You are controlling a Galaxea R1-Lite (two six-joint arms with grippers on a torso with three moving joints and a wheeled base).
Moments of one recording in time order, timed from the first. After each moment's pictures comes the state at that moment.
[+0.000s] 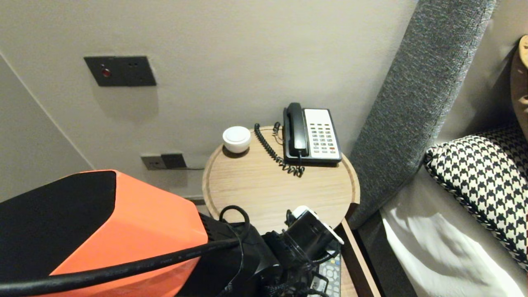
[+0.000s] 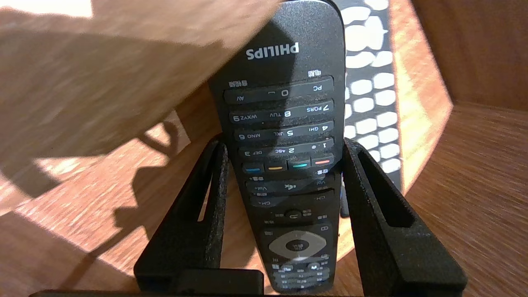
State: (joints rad) left arm -1.09 2.14 -1.26 0.07 0.09 -0.43; right arm 0.00 0.00 0.00 -0.11 -0.01 0.02
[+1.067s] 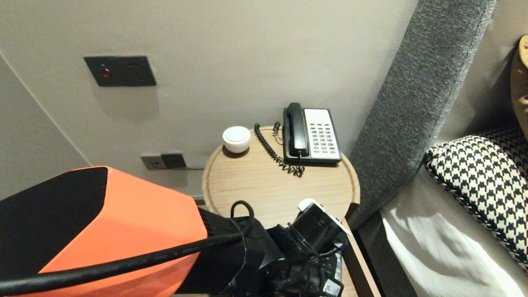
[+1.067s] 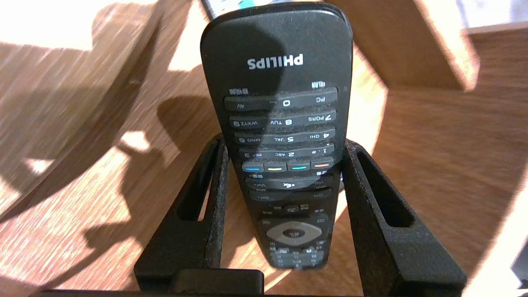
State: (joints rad) left arm -1.10 2.14 -1.32 0.07 -0.05 -0.33; right arm 0.00 0.00 0.00 -0.11 -0.01 0.02
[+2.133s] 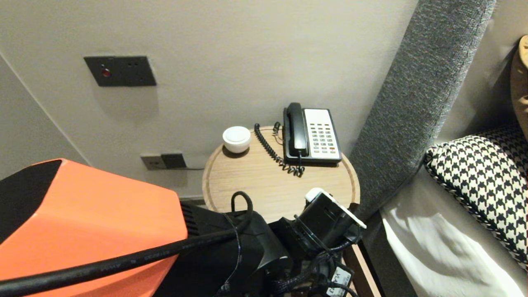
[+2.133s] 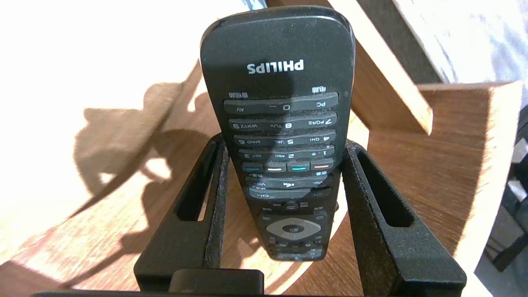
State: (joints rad) left arm -1.13 2.10 -1.36 0.06 0.07 -0.34; right arm 0.00 0.00 0.00 -0.11 -0.01 0.02
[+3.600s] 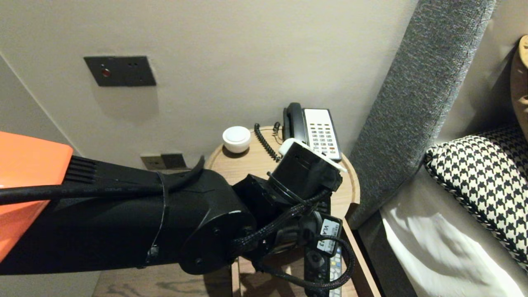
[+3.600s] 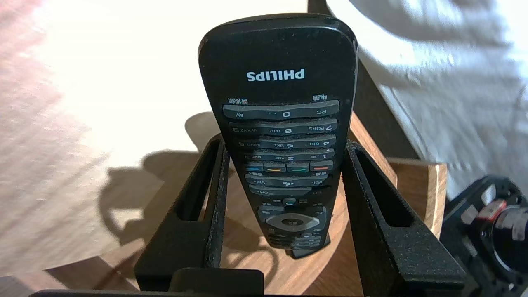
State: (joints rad) left arm -1.07 1.96 -1.38 0.06 0.15 -0.38; right arm 0.00 0.00 0.00 -0.11 -0.01 0.02
